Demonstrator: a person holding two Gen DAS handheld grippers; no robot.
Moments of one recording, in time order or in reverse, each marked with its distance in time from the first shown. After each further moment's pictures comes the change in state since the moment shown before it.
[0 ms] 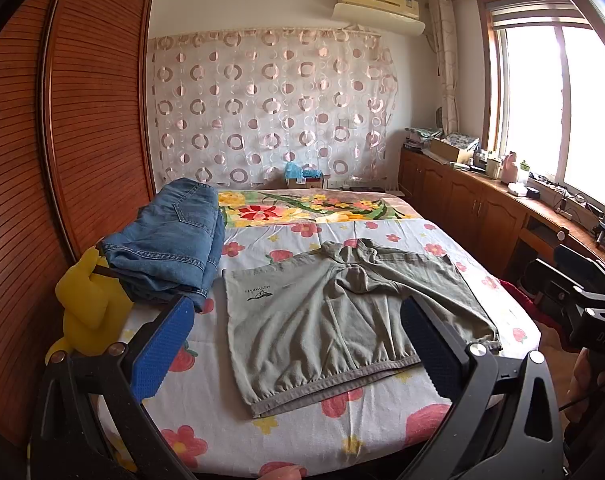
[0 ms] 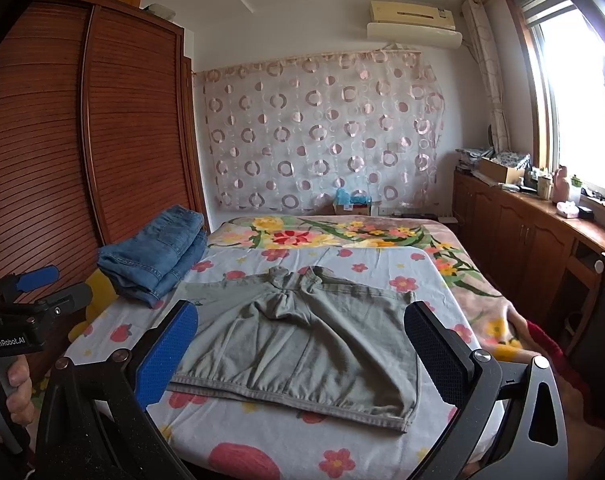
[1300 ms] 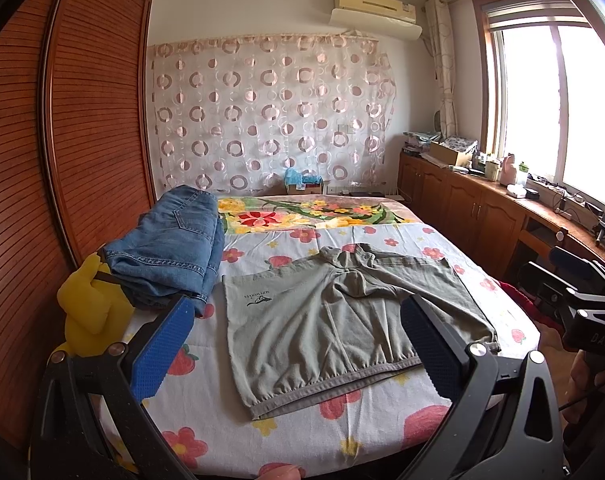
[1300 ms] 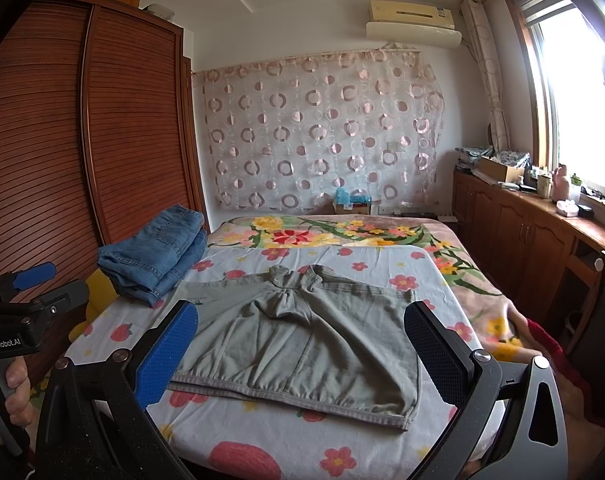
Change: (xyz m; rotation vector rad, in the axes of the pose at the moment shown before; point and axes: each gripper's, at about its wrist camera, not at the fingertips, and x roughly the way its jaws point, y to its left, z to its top) left arm -0.005 0.001 0.003 0.005 -0.014 0.001; right arm 0.000 -0.001 -0.002 0.003 0.001 0.000
